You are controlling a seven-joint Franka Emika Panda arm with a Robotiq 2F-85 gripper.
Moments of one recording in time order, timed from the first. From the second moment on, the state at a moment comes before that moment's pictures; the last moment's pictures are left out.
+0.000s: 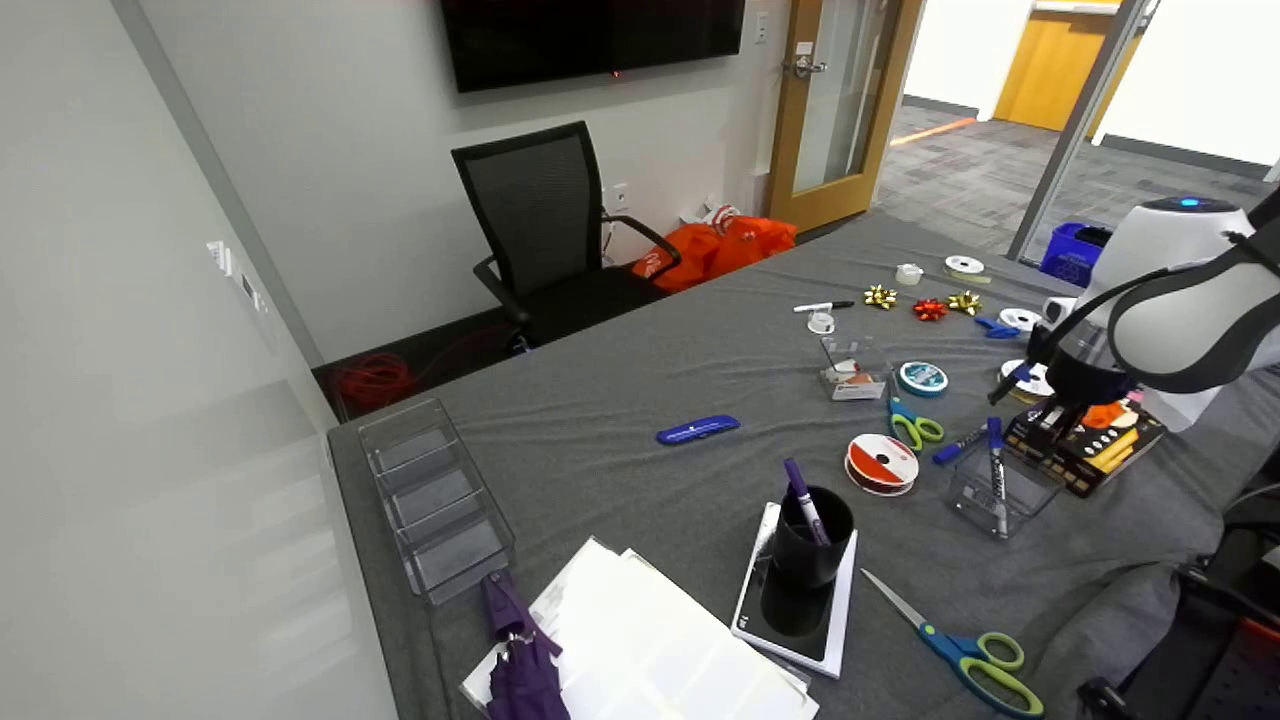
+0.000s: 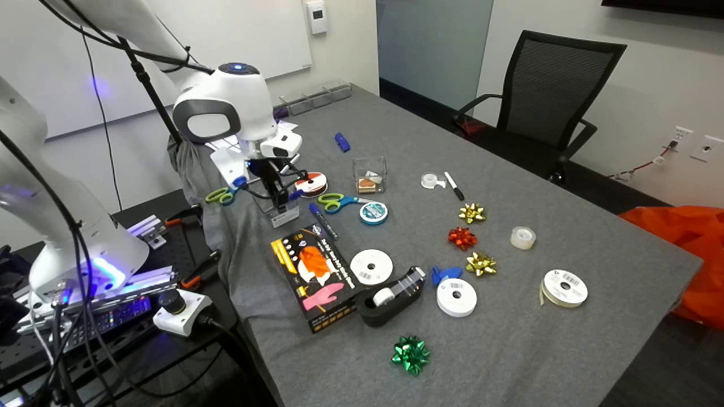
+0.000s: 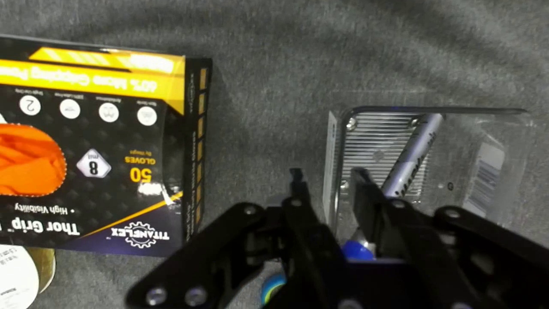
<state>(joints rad) -0.12 0.09 -0.12 -2.71 0.03 2.79 -0.31</state>
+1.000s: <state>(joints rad) -0.11 -0.05 -0.13 -2.68 -0.19 2.59 0.00</state>
